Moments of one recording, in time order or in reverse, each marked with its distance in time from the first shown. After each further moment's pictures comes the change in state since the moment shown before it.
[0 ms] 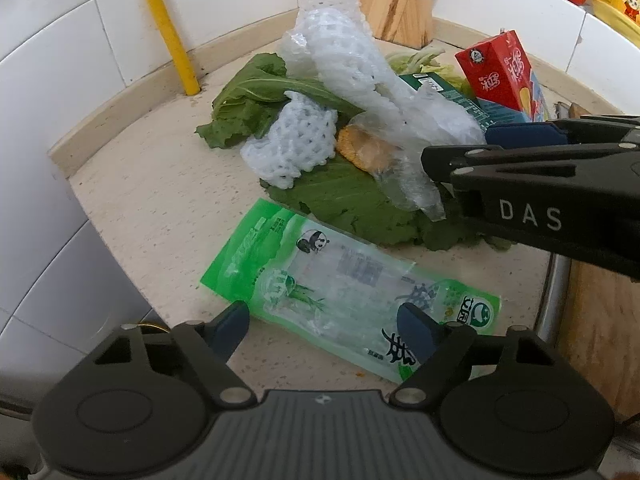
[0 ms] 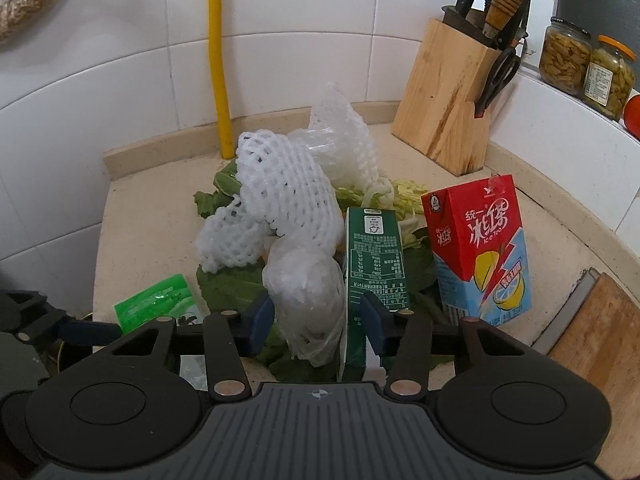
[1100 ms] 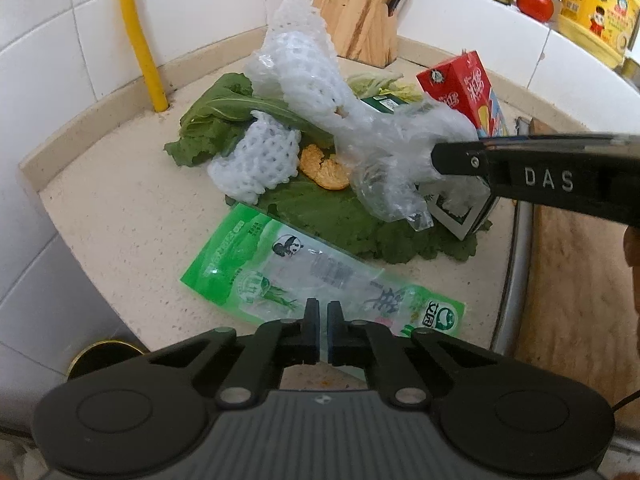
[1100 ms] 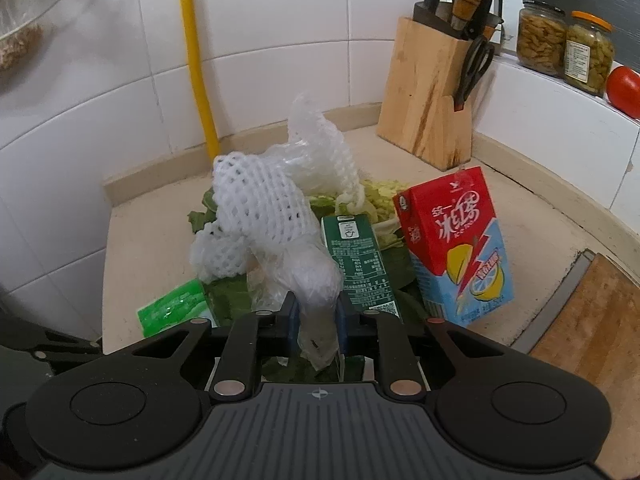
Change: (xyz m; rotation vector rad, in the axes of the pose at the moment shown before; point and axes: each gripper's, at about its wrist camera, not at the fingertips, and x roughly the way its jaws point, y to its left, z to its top) left arm -0.012 0.010 -0.003 0.009 -0.049 -0.136; right arm -0.014 -0.028 0.000 0.089 -0.017 0.034
